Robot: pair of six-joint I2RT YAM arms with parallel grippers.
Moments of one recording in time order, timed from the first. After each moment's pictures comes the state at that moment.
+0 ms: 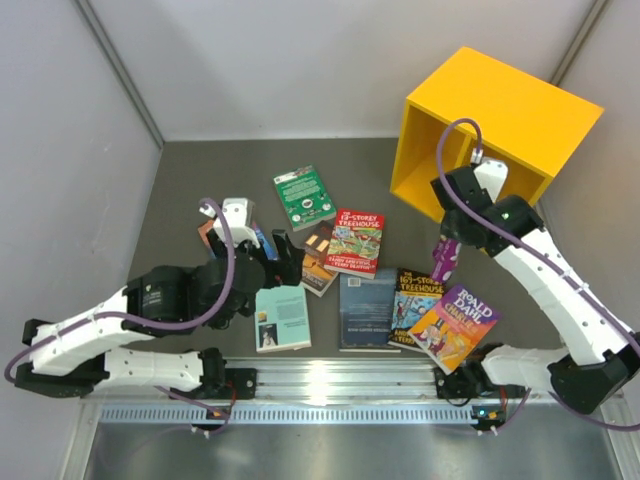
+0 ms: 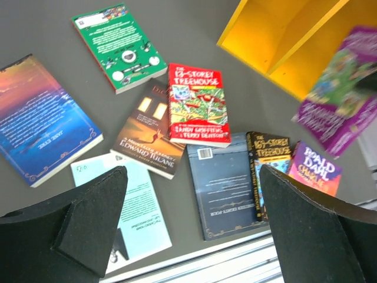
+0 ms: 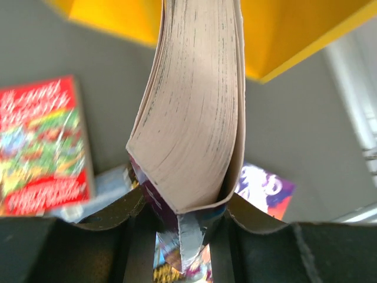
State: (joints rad) left arm -1.35 0.94 1.35 -0.98 -0.91 -0.82; right arm 0.56 1.20 1.40 -1.18 0.60 0.75
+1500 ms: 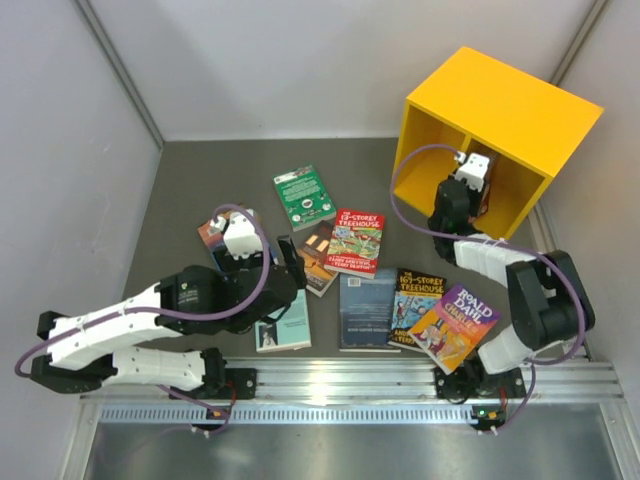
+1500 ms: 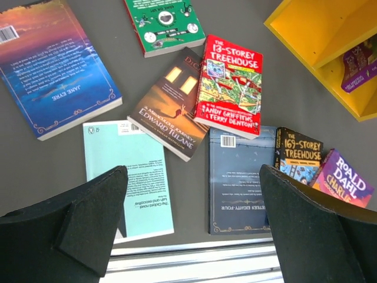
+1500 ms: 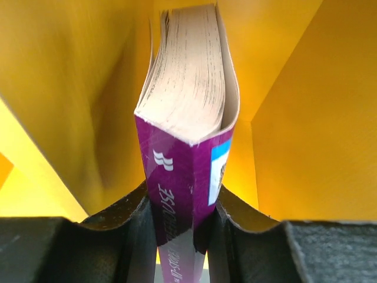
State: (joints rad) left arm -1.35 1.02 1.30 -1.18 -0.96 -1.17; right arm 0.30 1.52 0.81 0.54 0.95 0.02
